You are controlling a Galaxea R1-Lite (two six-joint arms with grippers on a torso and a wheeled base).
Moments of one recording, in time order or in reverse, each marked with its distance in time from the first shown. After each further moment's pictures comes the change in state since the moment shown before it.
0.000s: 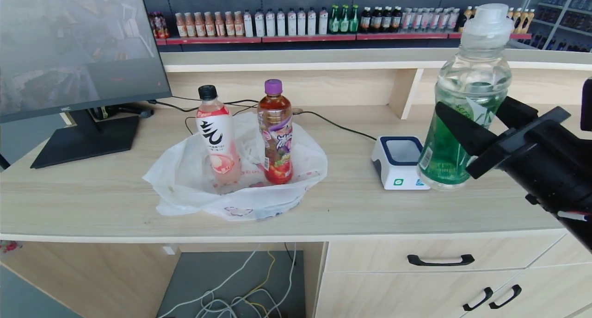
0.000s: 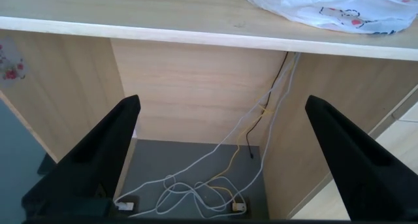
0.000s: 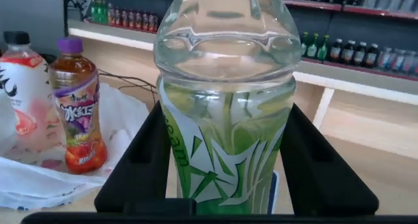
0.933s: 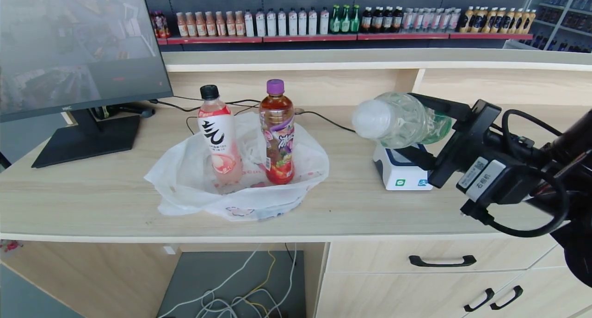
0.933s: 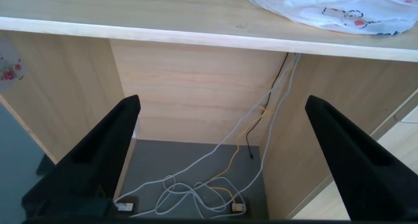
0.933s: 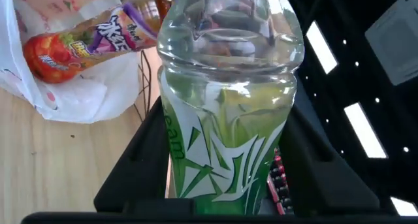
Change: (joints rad) left arm 0.000 0.000 0.000 0.000 0.000 0.000; right arm -0.077 0.161 -0.179 0.093 0.543 -0.955
